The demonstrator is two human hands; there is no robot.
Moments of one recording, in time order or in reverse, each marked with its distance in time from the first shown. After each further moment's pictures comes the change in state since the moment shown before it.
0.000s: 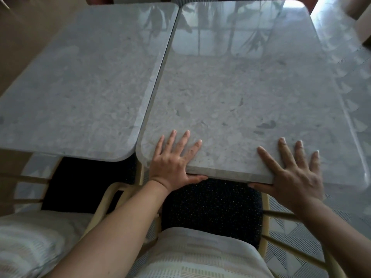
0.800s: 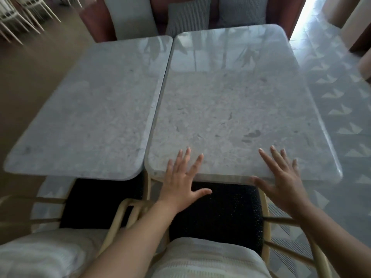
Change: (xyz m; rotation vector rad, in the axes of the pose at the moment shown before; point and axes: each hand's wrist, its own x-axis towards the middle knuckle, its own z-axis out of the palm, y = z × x) left_hand 0.001 0.024 -0.041 -0.216 -0.259 -0.067; right_hand -0.007 0.003 -0.036 0.587 0.115 0.057
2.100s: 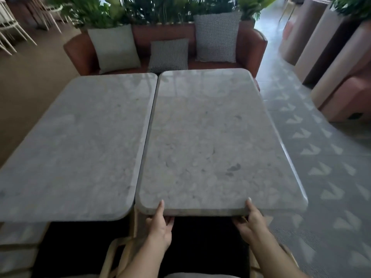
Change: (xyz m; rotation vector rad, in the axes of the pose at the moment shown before) left_hand 0.014 -0.001 -0.002 -2.046 0.456 -1.246; right_hand 0.031 -0.035 0.050 1.760 0.486 1.219
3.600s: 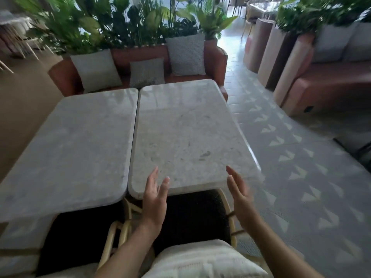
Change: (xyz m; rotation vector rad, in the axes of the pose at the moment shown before) left_hand -0.199 0.037 -0.033 0.701 -0.599 0.689; right_hand -0.204 -0.031 -0.088 -0.710 -0.539 -0.798
